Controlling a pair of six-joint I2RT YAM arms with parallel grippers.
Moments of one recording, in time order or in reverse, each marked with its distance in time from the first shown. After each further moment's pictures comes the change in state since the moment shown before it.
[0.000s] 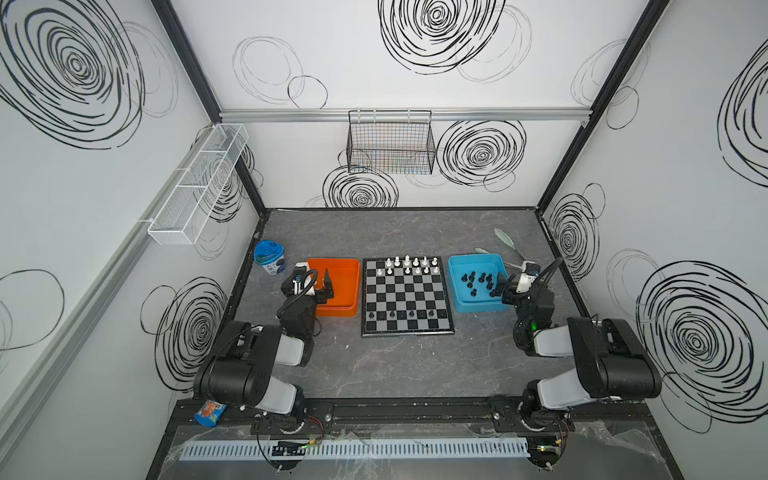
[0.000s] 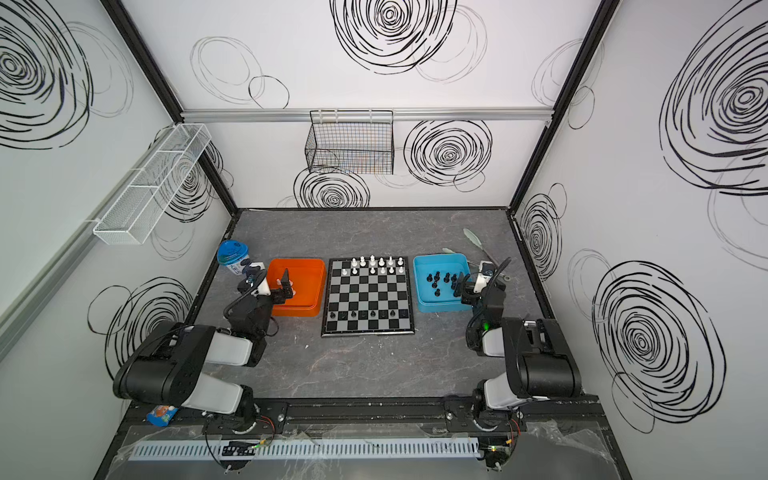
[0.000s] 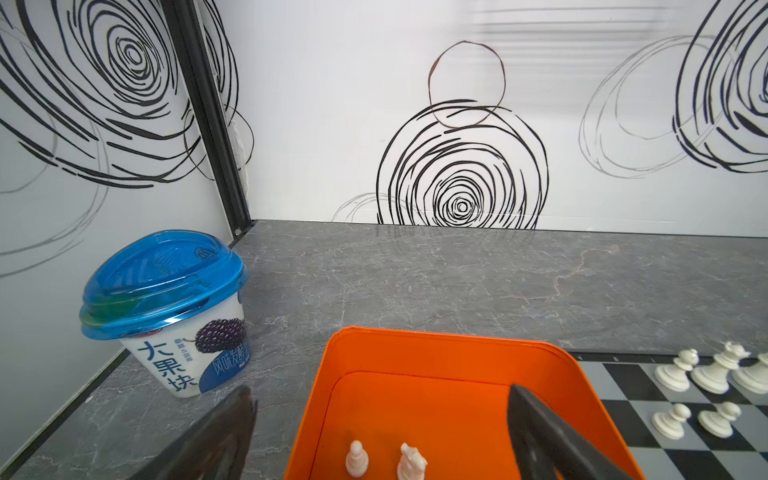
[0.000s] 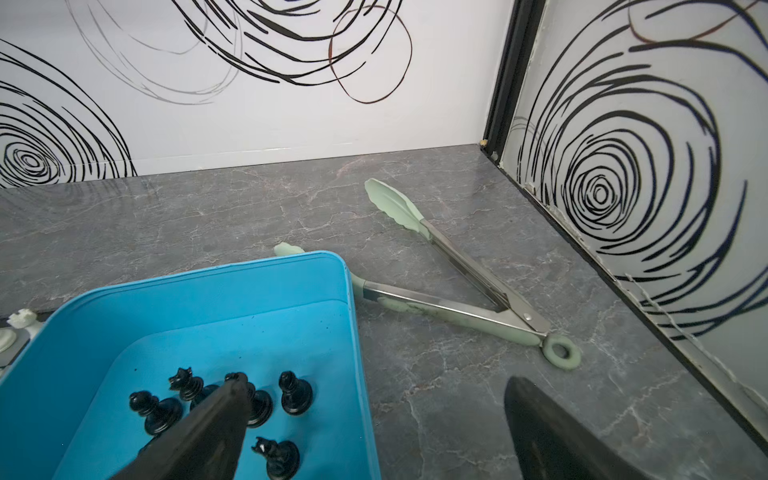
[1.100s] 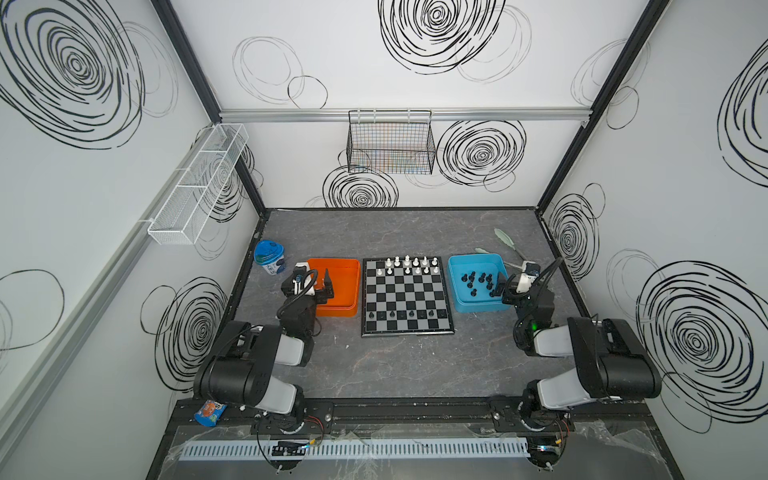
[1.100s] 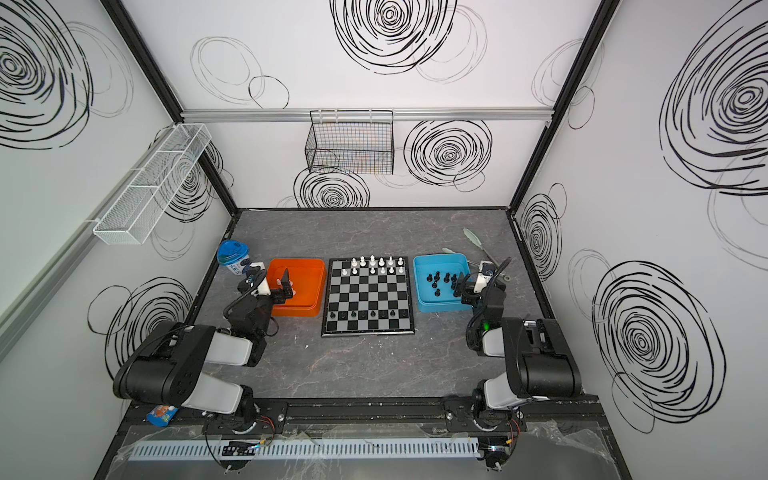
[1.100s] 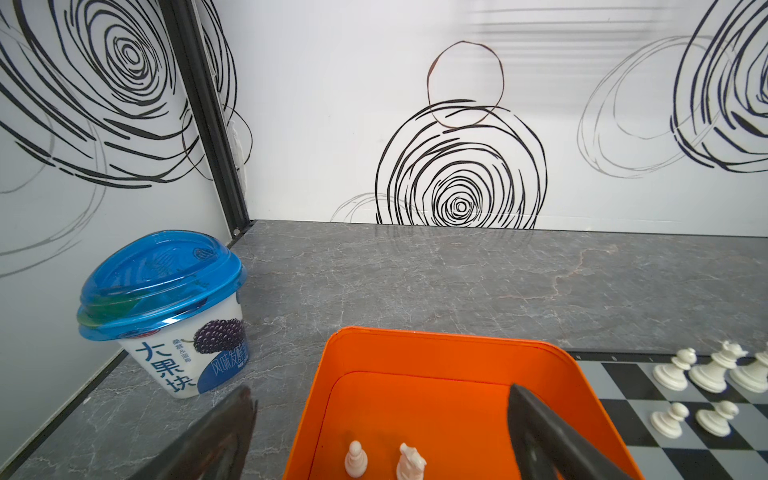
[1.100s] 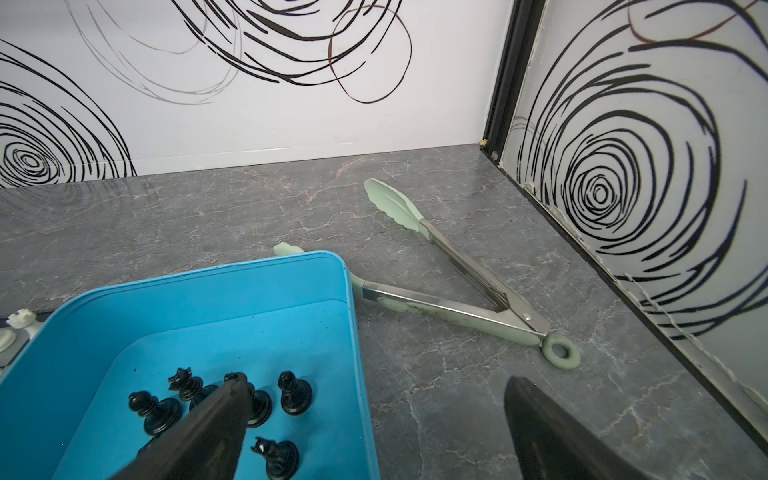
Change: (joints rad) left arm 0.005 0.000 0.000 0.000 0.008 -0.001; right arm -0.004 0.000 0.000 0.000 -0.002 0.000
